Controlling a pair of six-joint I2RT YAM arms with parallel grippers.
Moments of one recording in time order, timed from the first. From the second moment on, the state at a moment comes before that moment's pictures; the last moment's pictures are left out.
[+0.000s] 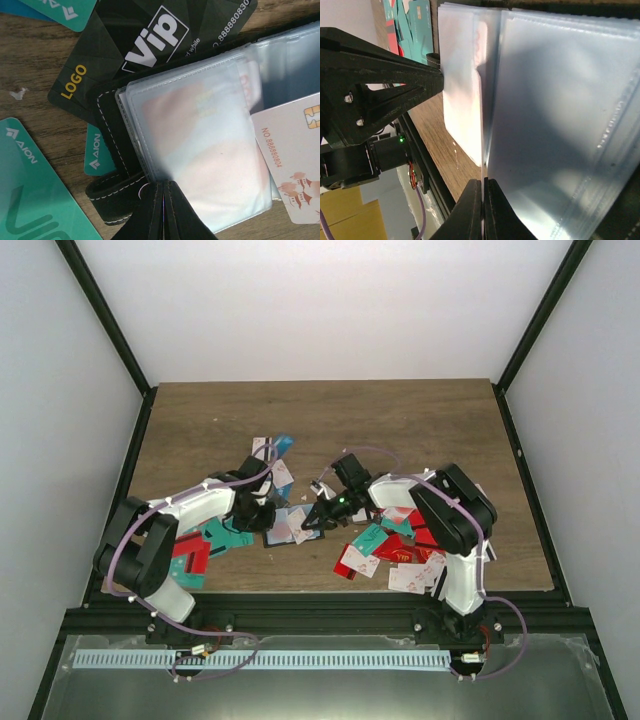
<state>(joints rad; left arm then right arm) -0.48 1.59 0.88 -0.67 0.17 -0.39 0.65 1.95 1.04 -0.13 -0.90 0.58</state>
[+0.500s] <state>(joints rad) -0.48 1.58 0.87 -0.66 0.17 -0.39 0.66 2.00 1.09 -0.13 -0.91 0.58</state>
